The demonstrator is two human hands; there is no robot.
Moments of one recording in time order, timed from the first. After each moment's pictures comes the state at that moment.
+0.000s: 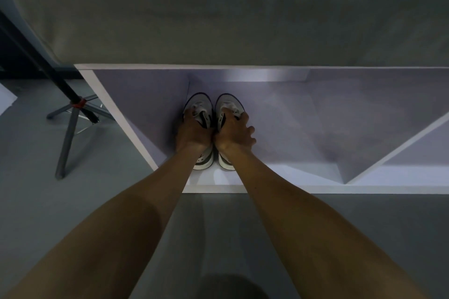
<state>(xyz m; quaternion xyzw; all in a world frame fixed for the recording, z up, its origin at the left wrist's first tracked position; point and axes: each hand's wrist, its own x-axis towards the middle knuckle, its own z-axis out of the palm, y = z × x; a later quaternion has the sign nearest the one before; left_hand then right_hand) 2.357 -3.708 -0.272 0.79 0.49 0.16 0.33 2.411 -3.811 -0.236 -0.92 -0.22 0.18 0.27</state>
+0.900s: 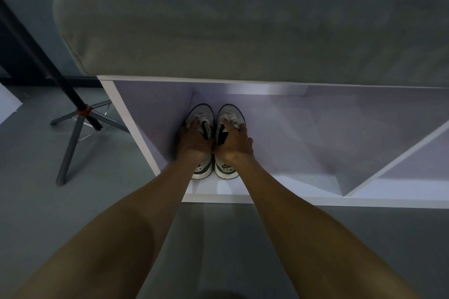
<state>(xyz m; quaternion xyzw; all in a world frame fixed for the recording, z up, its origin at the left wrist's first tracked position) 2.351 -3.697 -0.272 0.82 0.45 0.11 0.33 2.415 -3.821 -0.231 -0.88 -0.27 0.23 0.30</state>
